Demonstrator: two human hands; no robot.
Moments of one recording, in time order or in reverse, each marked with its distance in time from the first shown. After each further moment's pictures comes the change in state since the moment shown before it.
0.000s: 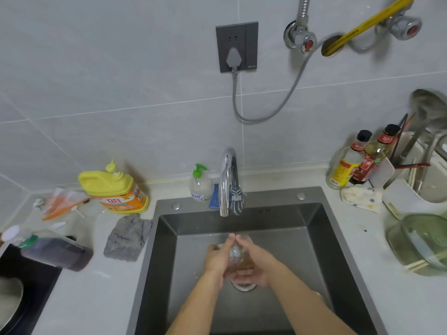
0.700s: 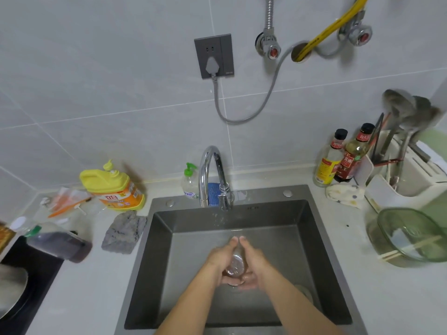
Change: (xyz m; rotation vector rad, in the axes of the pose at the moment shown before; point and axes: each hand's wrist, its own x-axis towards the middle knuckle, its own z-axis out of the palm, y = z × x) left_hand -0.051 -0.004 0.038 0.202 -0.162 -0.092; right_hand -0.035 0.021 -0.031 -0.136 0.205 -0.048
